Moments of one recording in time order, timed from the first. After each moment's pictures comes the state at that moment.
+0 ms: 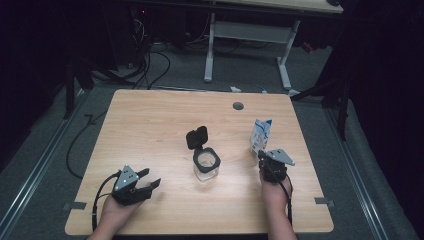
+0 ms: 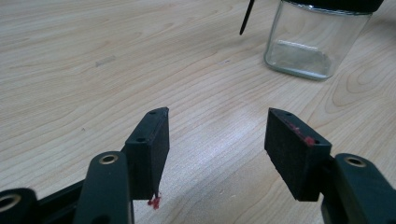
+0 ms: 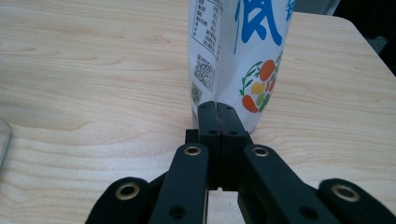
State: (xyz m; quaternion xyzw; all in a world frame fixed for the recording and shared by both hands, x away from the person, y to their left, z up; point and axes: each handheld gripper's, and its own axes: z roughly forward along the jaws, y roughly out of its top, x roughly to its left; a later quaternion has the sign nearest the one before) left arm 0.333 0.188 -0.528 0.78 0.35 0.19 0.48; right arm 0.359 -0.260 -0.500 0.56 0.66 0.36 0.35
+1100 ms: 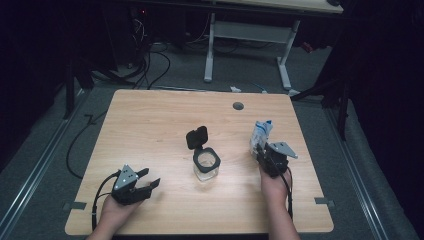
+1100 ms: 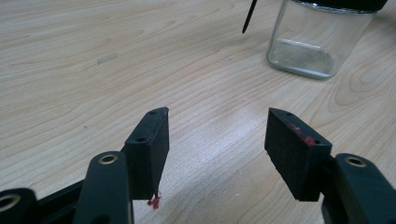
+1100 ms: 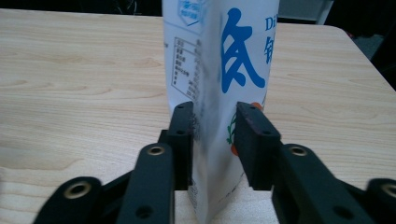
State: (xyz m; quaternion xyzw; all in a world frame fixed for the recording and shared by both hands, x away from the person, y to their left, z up) left arm 0.334 0.190 -0.529 0.78 0.36 0.18 0.47; right arm 0.378 -0.265 -0.492 0.58 0.63 0.38 0.35
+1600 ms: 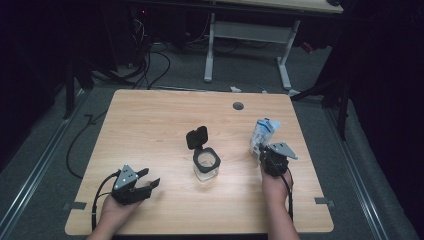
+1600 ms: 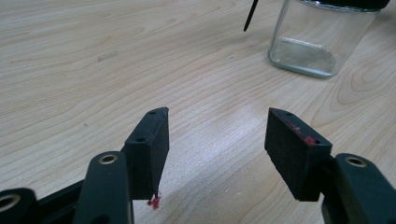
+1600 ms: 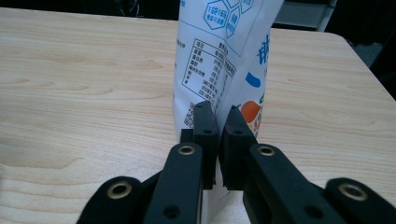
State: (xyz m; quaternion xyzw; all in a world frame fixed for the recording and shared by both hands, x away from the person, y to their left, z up) left arm 0.335 0.190 -0.530 0.78 0.36 0.18 0.48; right arm 0.377 -0.265 -0.492 0.56 0.64 0.38 0.36
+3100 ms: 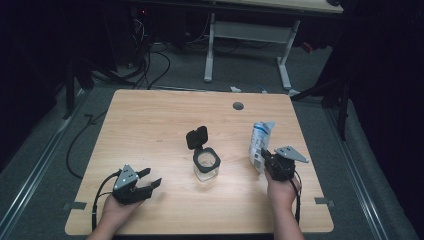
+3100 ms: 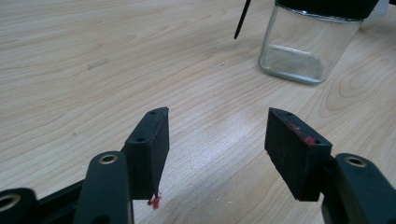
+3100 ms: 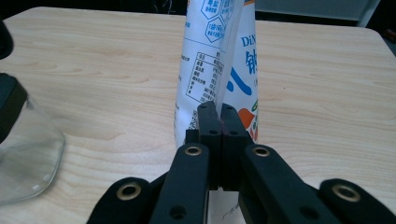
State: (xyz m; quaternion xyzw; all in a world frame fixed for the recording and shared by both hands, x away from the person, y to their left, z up) left arm 0.336 0.188 -0.530 0.78 0.35 0.17 0.49; right arm 0.352 -0.278 -0.476 0.54 0.67 0.41 0.31
